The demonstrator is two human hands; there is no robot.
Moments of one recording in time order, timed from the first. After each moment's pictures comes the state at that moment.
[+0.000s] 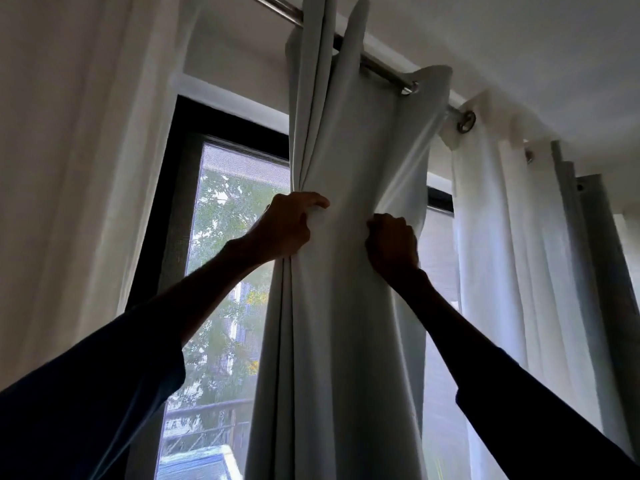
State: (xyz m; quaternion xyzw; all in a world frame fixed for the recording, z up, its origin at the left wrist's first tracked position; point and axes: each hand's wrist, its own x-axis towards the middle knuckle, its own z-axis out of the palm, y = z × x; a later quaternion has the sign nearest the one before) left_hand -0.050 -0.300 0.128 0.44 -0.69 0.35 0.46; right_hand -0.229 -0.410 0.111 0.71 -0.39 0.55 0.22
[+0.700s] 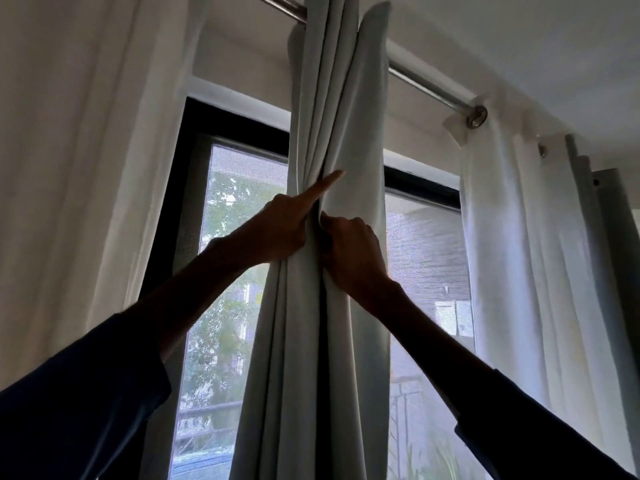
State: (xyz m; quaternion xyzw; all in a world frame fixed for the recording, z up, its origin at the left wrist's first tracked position) left_hand -0.045 -0.264 0.124 0.43 -0.73 0.39 0.36; right_hand -0.186 -0.333 0.083 0.76 -0.20 0.56 0.26
